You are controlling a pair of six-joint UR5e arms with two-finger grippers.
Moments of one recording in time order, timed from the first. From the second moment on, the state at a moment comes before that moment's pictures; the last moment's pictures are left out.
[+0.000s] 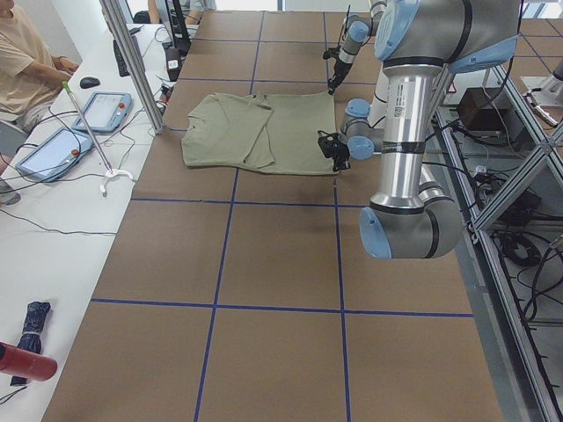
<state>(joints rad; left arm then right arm) -0.12 -1.67 -2.10 -1.81 -1.53 -1.88 -0.01 -1.58 2.19 -1.41 1.29 2.25</state>
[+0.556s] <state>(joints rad) -0.11 -1.64 -2.17 -1.81 -1.55 -1.89 -0.01 -1.62 2.23 -1.41 1.29 2.25</state>
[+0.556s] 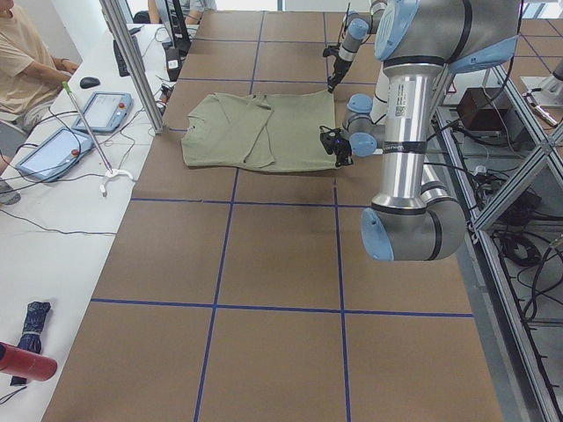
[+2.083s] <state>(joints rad) -0.44 -1.80 -2.29 -1.71 -1.70 -1.58 0.49 -1.43 2.26 -1.54 1.69 1.80</state>
